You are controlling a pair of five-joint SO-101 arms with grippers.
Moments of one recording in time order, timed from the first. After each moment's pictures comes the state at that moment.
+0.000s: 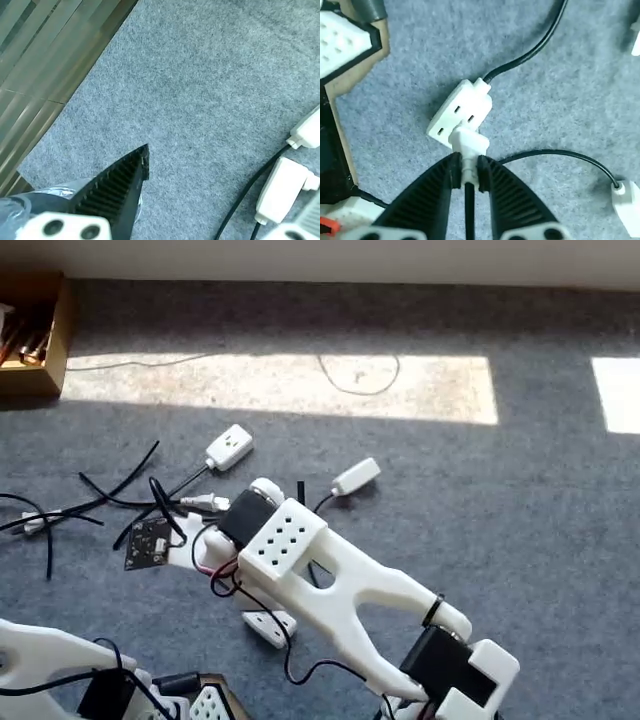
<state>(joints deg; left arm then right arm) -77.2 39.2 -56.8 77.8 -33.4 -60.5 -1.8 6.1 89.3 35.7</state>
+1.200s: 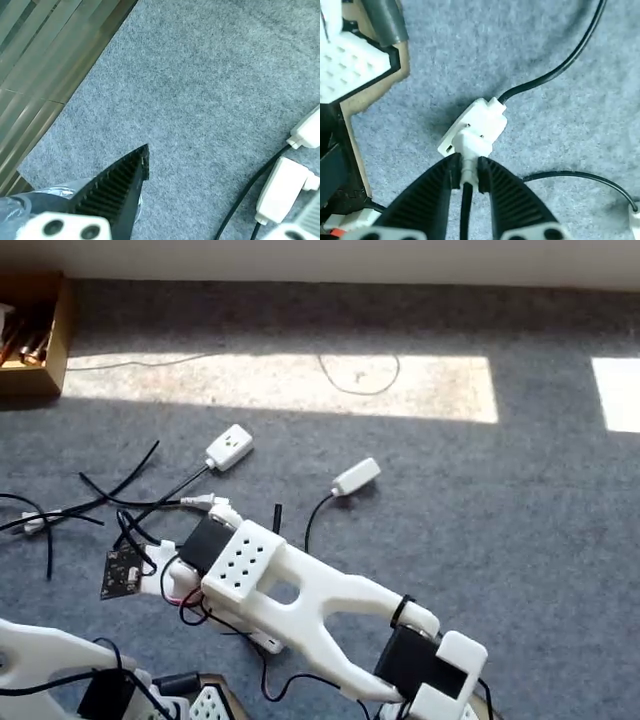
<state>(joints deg) -77.2 39.2 -56.8 77.8 -33.4 -67.2 5.9 4.7 87.8 31.0</state>
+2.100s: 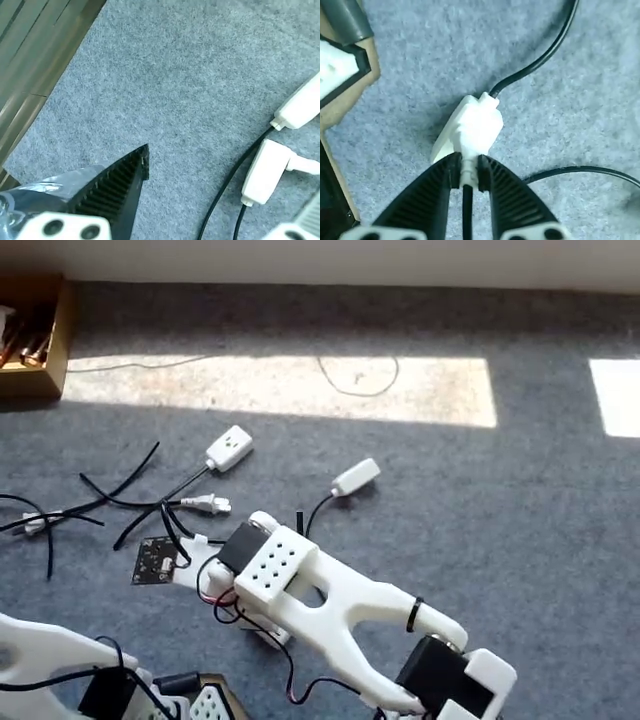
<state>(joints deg) -76.2 39.2 -56.8 82.4 -34.5 -61.7 5.0 21.8 75.3 29.8</state>
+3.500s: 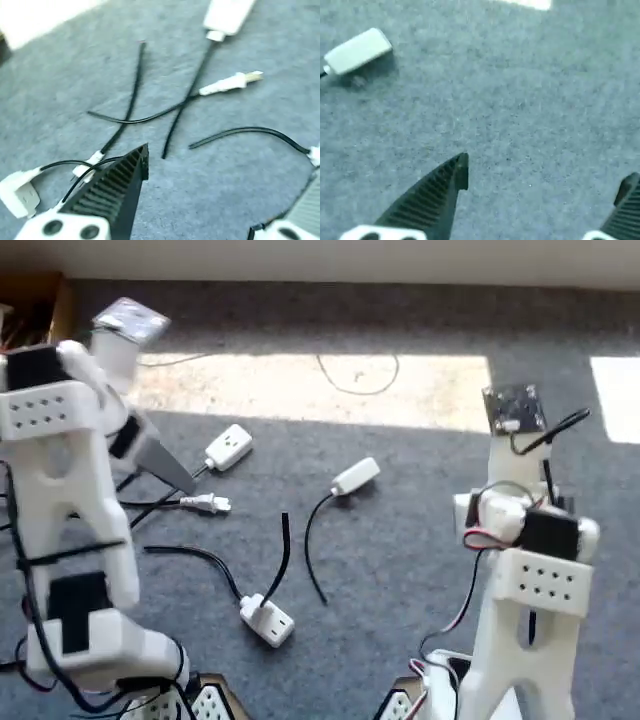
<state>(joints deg) -13.8 -5.2 -7.4 100.7 -41.0 6.6 -48.7 46.8 69.0 16.7</state>
